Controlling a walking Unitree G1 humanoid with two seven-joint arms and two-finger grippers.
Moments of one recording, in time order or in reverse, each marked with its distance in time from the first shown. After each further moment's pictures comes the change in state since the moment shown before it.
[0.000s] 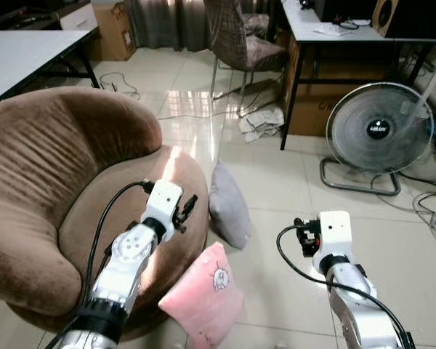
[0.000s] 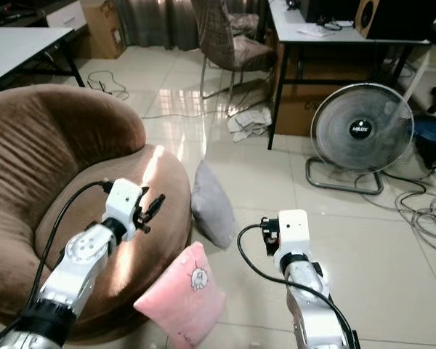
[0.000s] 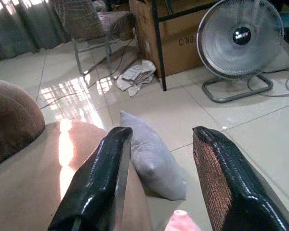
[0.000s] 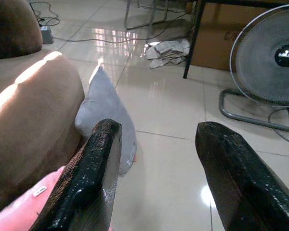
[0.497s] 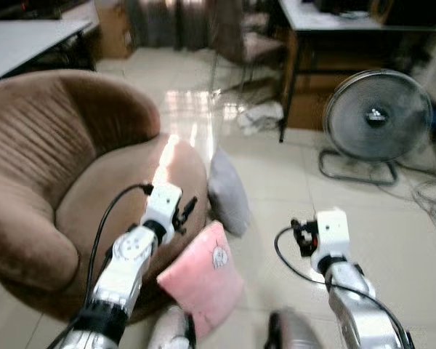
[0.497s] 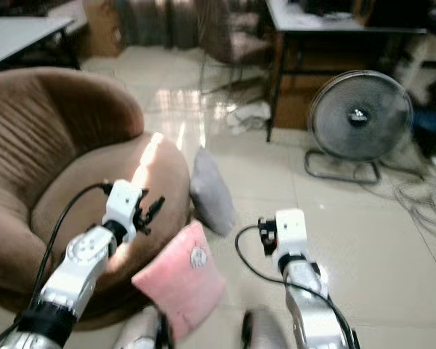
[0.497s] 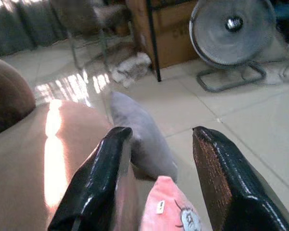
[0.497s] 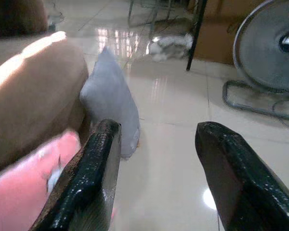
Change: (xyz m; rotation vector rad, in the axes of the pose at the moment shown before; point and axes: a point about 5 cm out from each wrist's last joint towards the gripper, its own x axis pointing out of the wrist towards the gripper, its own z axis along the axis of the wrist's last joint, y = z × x) left arm 0.001 -0.003 -0.002 -0.006 0.013 -0.008; right arm -0.005 0.003 -0.009 0.000 0.026 0.023
